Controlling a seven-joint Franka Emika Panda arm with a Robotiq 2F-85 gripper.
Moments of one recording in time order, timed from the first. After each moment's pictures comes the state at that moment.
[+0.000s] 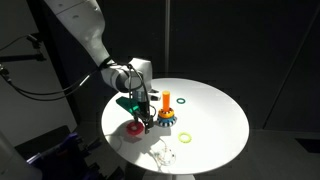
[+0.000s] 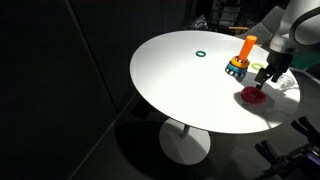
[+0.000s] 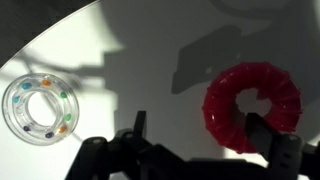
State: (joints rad) arm -0.03 0.38 -0.09 -2.38 -0.10 2.60 0.02
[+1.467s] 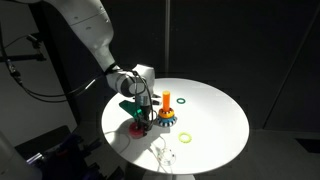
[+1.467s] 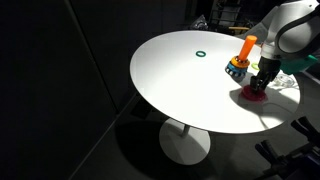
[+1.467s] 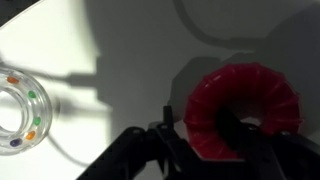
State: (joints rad) arm -0.03 0.49 -0.07 -2.30 -0.08 2.59 0.02
